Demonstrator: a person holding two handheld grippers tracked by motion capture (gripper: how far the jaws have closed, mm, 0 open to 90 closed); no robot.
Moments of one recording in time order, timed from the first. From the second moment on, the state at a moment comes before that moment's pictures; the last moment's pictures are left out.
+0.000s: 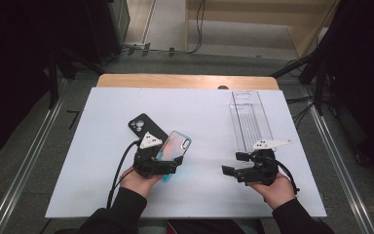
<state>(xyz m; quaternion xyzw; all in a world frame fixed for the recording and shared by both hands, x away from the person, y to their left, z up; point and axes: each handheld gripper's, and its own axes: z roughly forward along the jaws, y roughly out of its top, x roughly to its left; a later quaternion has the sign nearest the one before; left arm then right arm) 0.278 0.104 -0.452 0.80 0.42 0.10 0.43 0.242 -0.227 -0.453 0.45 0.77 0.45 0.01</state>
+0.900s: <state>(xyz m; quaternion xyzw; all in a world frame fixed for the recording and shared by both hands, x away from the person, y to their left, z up) 0.270 0.092 -0.469 0.76 0.40 0.14 0.49 0.268 -0.191 -0.438 0.48 0.74 0.47 0.01</state>
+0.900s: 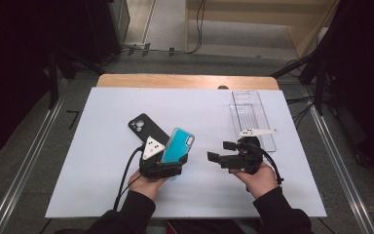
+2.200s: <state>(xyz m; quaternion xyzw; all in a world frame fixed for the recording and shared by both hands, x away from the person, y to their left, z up) 0.255 0.078 -0.470 0.75 0.40 0.16 0.51 0.302 -0.146 -0.438 0.50 0.72 0.48 -0.06</state>
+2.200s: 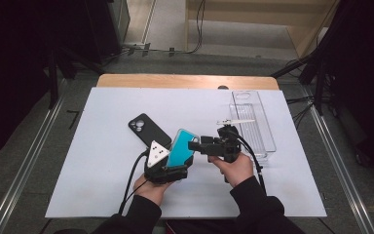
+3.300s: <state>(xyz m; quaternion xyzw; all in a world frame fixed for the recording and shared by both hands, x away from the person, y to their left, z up) 0.255 0.075 -0.454 0.77 0.40 0.08 0.49 0.305 -0.156 -0.419 0.52 0.69 0.49 -0.08</state>
